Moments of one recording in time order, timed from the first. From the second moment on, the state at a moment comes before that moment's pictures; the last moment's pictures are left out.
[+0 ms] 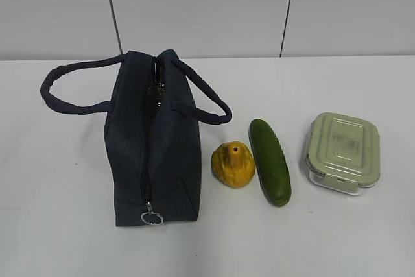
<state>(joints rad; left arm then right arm) -0.07 0.14 -0.59 0.00 1.07 -0.17 0.09 -0.02 -0.51 -0.20 1.14 0.06</state>
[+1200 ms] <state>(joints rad) -0.25 1.52 -1.38 -0.38 1.02 -0.07 0.09 -0.02 -0.51 -0.20 1.14 0.06</state>
